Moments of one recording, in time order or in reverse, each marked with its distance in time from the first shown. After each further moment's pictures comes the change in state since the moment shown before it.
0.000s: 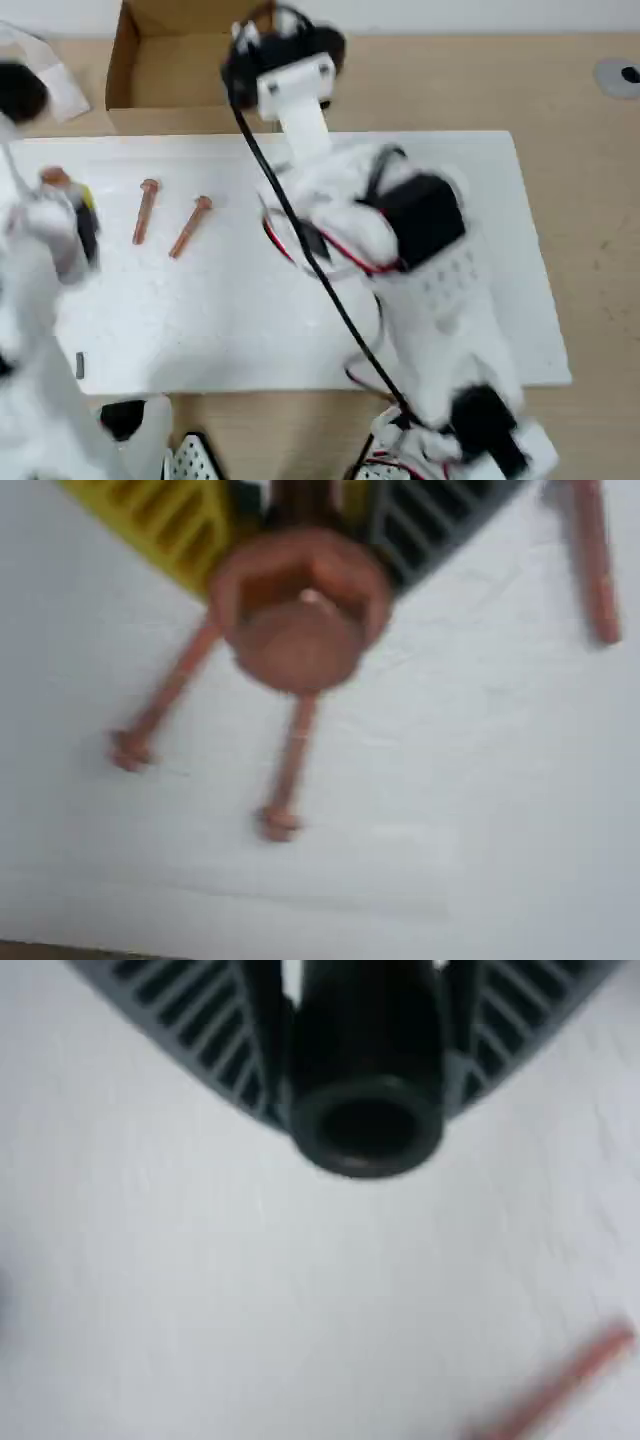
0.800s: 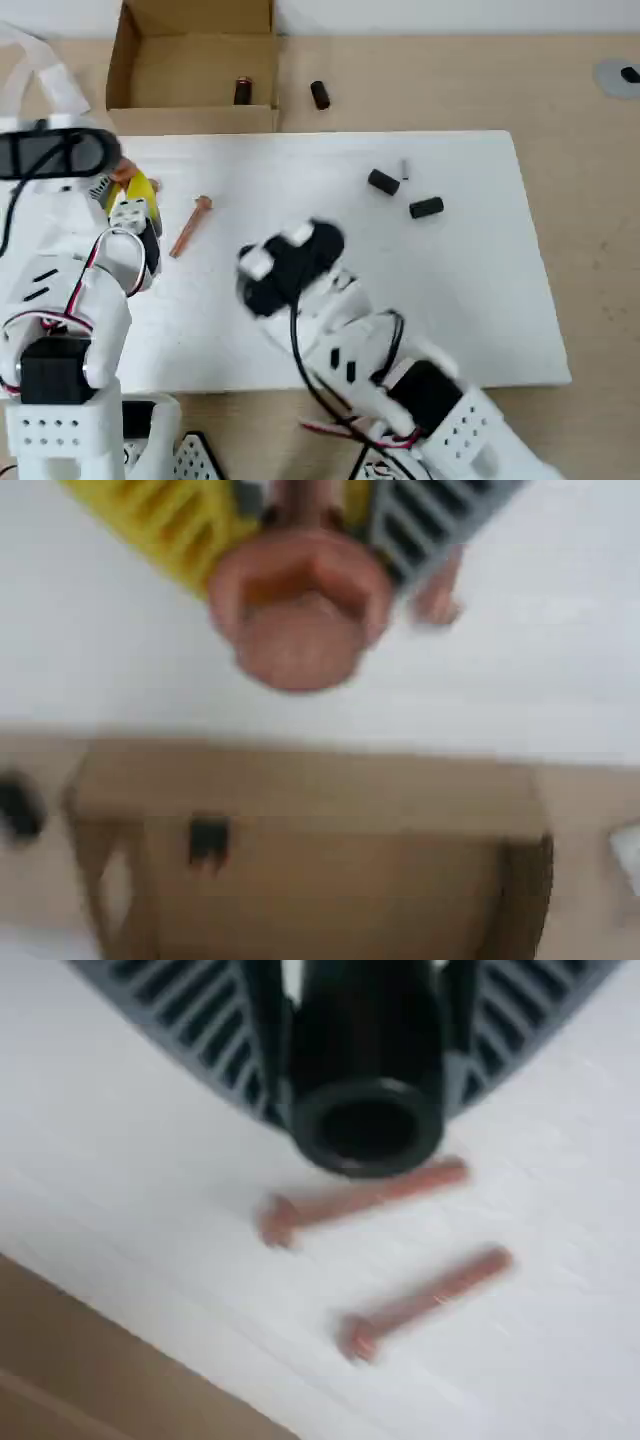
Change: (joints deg) left arm 7.9 -25.4 52.5 -46.6 7.1; right arm -13.5 -59.7 90.6 -64.8 9.9
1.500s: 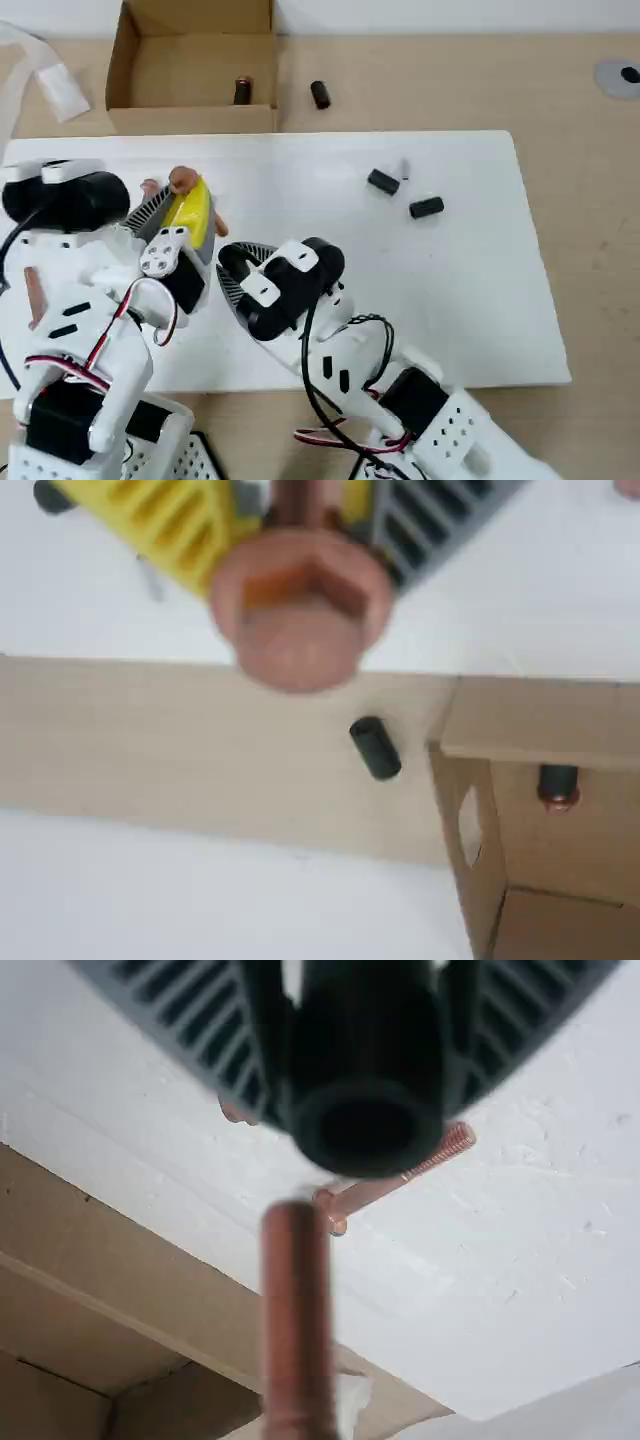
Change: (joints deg) left arm 17.3 -11.1 3.2 -1.2 13.4; right arm -1.5 -2.5 6.5 -12.7 0.0
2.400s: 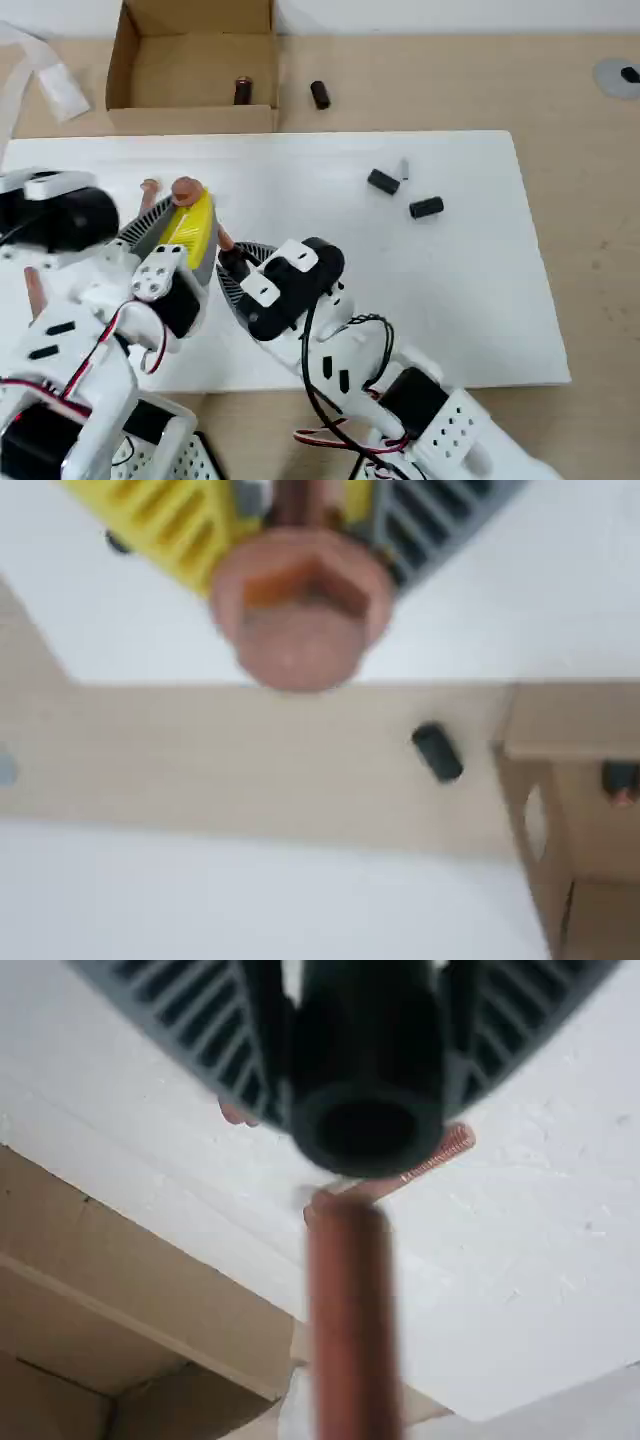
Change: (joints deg) left arm 4.1 -0.2 -9.4 7.0 -0.1; right arm 0.0 0.0 0.0 0.0 0.0
